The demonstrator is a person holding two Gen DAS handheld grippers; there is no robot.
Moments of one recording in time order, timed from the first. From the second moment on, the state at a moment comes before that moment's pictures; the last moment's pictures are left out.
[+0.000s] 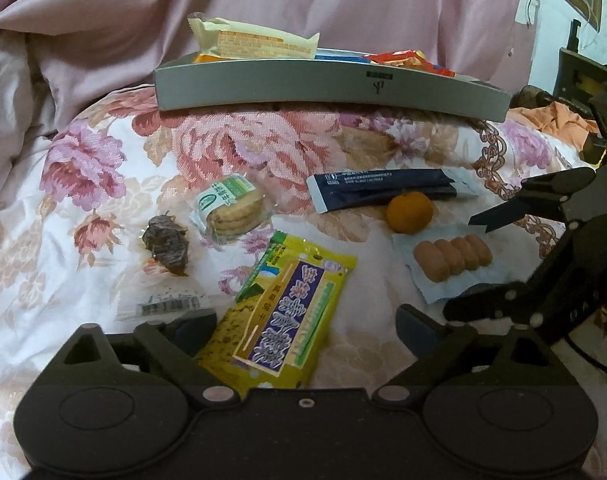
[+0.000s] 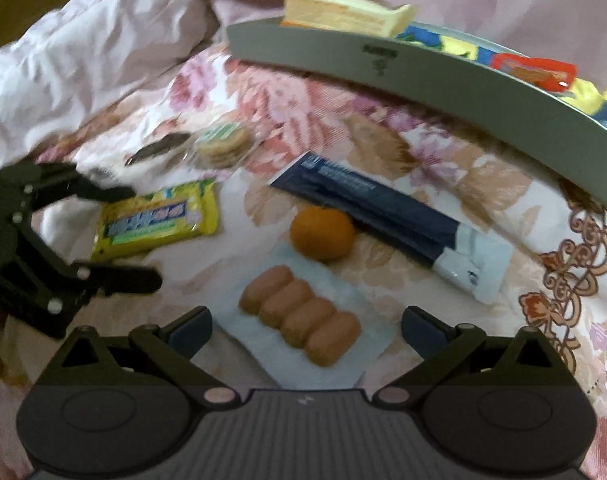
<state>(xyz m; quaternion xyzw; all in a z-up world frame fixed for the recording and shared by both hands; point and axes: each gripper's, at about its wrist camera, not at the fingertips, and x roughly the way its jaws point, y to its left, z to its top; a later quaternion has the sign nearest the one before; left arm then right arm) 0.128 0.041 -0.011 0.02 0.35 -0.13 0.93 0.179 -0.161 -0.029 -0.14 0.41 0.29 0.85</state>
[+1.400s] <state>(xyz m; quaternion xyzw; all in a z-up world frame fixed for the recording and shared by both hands) 0.125 0.025 -0.013 0.02 0.37 -0.13 0.92 0.161 -0.149 -0.027 -0.16 0.38 0.33 0.85</state>
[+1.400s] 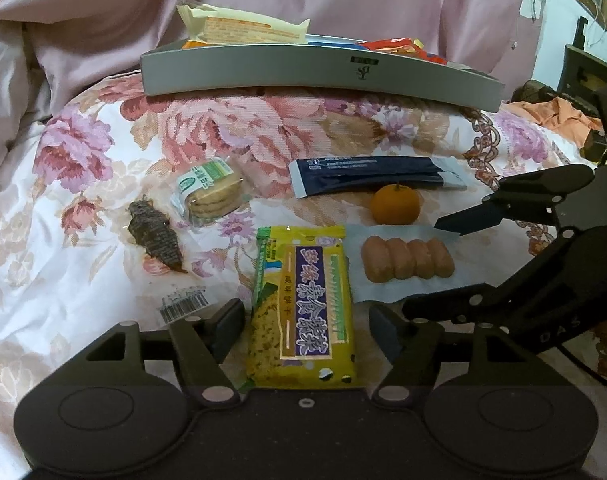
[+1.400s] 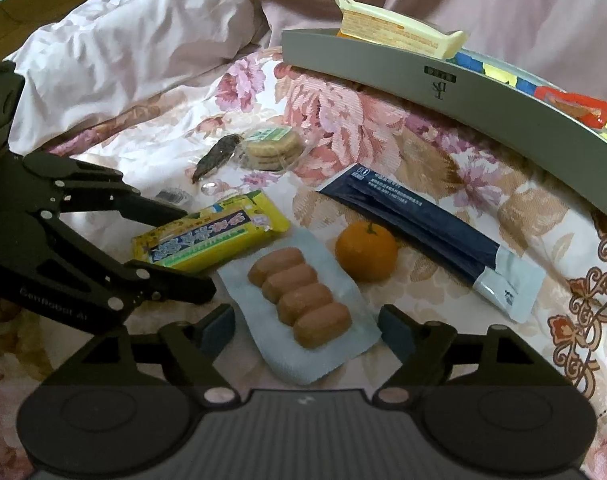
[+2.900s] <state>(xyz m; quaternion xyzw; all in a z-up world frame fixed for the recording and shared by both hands) 0.102 0.020 -0.005 -0.03 0.33 -0.03 0.94 0.105 -0.110 -0.040 -0.37 0.22 0.31 0.85</state>
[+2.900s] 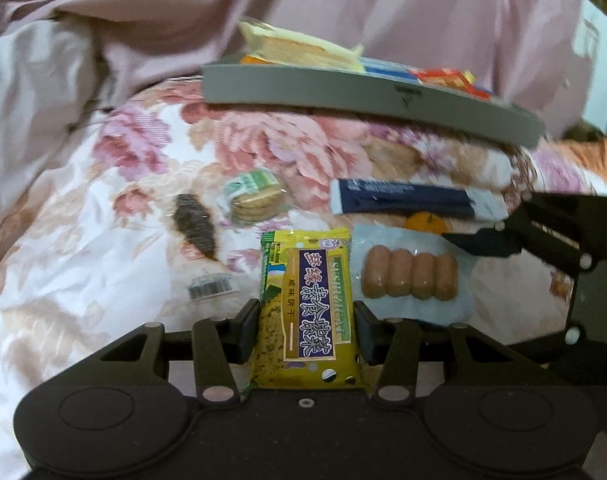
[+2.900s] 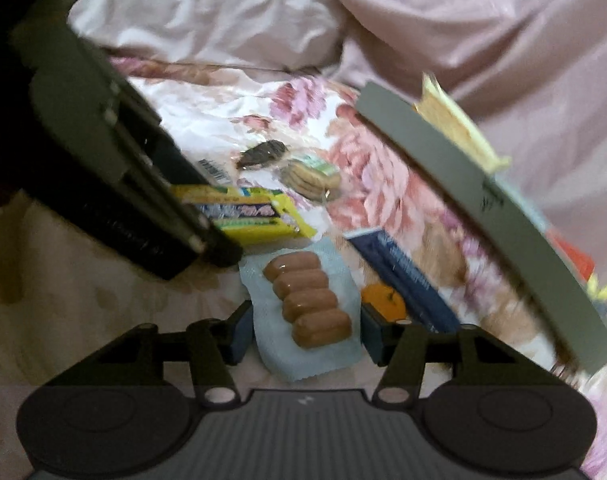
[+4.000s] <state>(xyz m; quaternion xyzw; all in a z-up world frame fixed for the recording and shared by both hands) 0.140 -0.016 0.083 -0.02 0.20 0.02 0.98 0.130 -0.163 0.037 -0.23 0.01 0.11 0.97</state>
